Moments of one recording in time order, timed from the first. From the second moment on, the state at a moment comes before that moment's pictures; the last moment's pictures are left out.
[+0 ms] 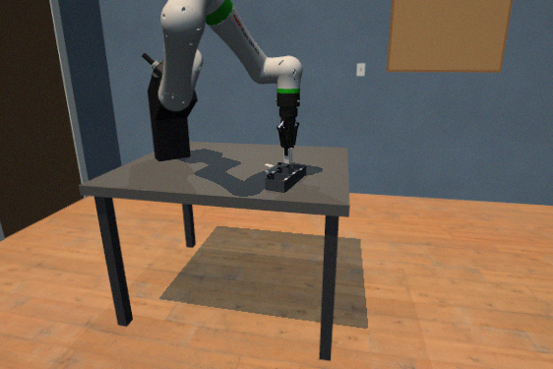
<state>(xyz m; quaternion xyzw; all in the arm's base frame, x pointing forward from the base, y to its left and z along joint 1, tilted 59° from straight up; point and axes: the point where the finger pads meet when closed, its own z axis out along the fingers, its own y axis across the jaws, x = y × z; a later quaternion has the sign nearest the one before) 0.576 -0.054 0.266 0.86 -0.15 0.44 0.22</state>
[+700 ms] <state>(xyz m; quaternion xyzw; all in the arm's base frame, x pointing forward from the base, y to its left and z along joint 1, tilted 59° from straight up) 0.603 -0.001 0.233 0.86 -0.15 0.44 0.22</state>
